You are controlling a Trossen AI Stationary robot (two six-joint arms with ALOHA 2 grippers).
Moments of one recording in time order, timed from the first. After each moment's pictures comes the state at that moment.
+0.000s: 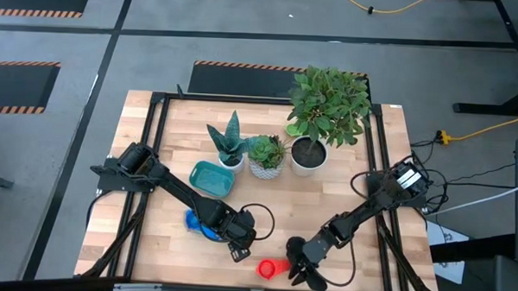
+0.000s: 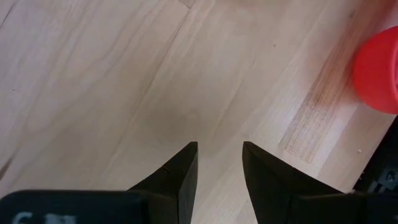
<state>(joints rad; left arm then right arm) -0.47 1.98 1.33 -0.53 0.02 -1.04 0.67 1.95 0.82 0.56 -0.24 0.68</state>
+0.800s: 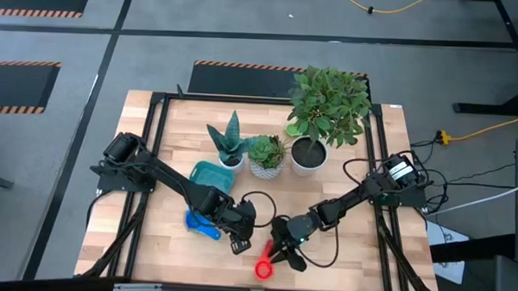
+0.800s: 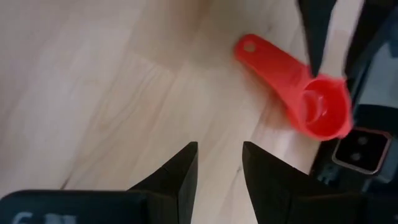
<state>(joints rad) -0.42 1.83 1.33 -0.56 -0.01 -0.93 0.49 1.96 0.87 0.60 -0.26 0.52</state>
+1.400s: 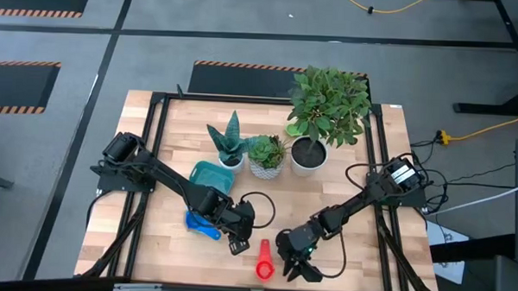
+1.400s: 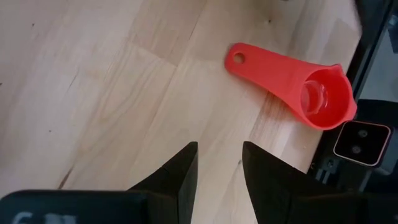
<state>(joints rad) -0.43 1.83 1.33 -0.57 -0.01 -0.93 0.56 1.96 0.91 0.46 -0.46 0.48</state>
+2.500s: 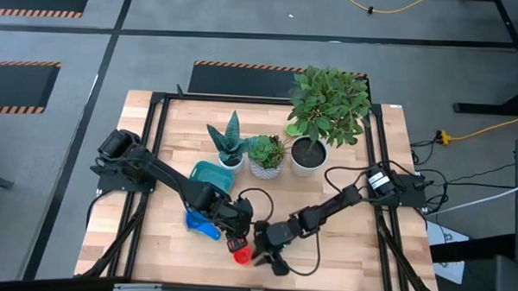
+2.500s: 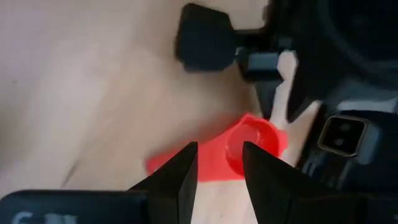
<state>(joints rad) -0.42 1.77 1.33 -0.62 0.01 -0.93 0.46 2.17 1.14 0.48 -0.23 0.28</state>
